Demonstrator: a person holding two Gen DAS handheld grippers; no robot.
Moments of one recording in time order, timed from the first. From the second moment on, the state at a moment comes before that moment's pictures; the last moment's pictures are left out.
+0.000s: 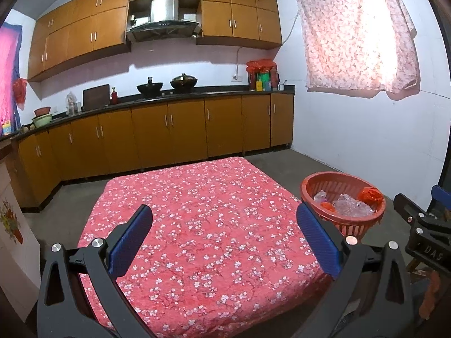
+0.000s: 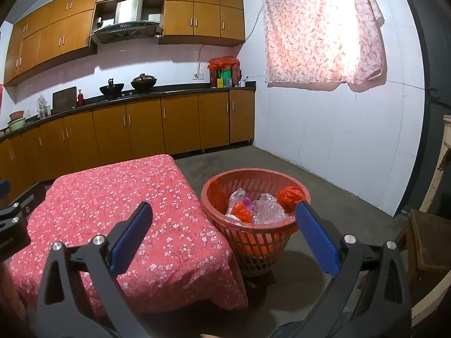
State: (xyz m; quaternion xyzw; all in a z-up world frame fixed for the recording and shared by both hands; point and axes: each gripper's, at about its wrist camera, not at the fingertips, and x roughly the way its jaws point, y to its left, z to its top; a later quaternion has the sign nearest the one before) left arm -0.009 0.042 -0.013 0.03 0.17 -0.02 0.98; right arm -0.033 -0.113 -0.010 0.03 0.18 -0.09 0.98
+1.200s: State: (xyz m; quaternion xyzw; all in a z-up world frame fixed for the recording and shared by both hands) left arm -0.006 0.038 -0.014 0.02 0.19 -0.03 0.98; right arm -0.024 -0.121 -0.024 0.06 0.21 -0.09 0.97
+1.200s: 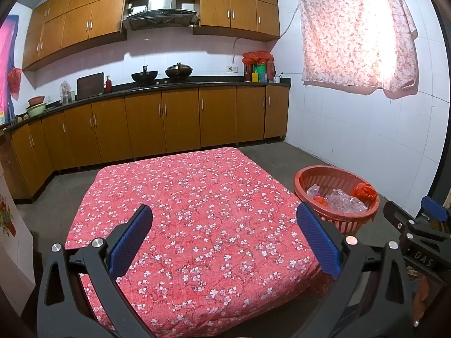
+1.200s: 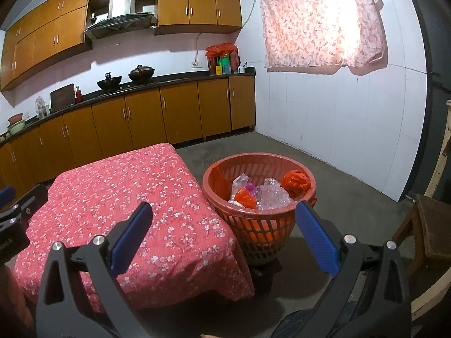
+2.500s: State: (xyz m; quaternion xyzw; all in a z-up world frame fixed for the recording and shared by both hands) left arm -0.008 0.034 -0.015 0.02 0.20 -0.03 0.98; right arm -0.023 -0.123 -0.025 0.06 0.21 -0.09 0.97
